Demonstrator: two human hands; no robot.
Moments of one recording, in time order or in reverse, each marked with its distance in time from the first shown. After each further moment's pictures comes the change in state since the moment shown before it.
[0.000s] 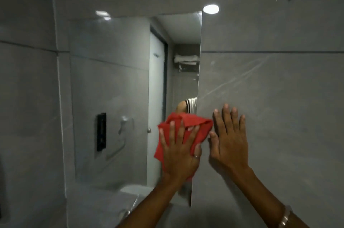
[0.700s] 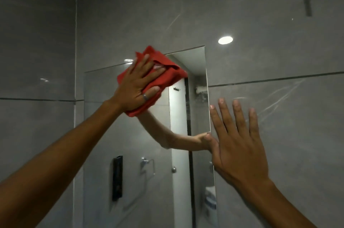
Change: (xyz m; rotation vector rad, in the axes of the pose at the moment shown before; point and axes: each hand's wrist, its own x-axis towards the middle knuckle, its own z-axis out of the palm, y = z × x) left_hand 0.315 -0.168 -0.152 0.230 0.013 0.565; right_hand 0.116 -0.014 0.017 -0.170 0.072 -0.103
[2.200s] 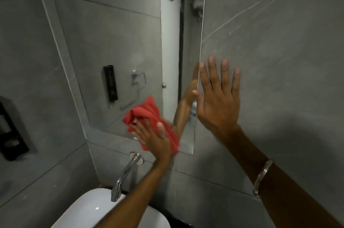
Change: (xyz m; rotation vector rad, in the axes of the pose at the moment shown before) left_hand -0.287 0.376 0.110 -0.363 0.083 -1.475; right_hand -0.131 -0.030 -0.002 0.039 -0.211 0.010
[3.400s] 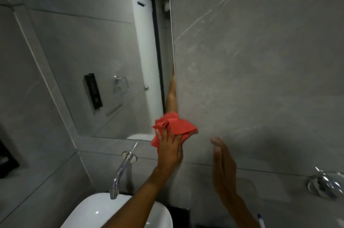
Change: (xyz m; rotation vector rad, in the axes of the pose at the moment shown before) left_hand -0.067 0.008 -0.032 0.177 -0.665 0.771; right_hand -0.213 -0.015 -0.070 1.035 -0.172 0.923
